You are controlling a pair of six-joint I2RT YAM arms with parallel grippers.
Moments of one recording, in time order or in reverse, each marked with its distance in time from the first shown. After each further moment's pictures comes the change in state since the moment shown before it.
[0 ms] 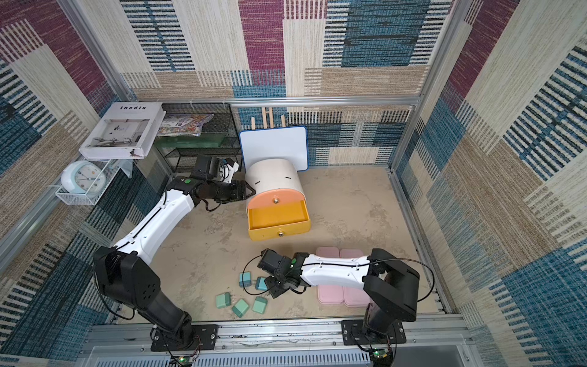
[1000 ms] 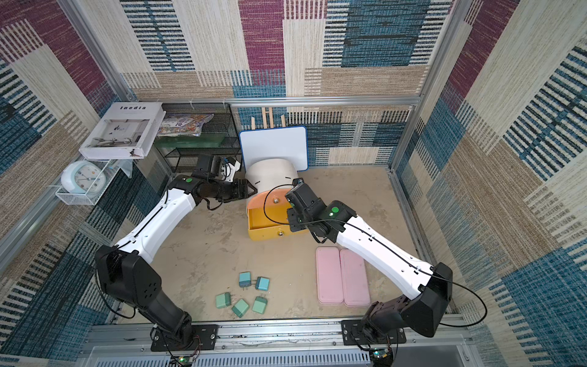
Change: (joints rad) left arm -0.012 0.012 0.021 0.003 0.005 -0.021; right arm -0.378 -0.177 0.493 -0.357 0.301 -0.136
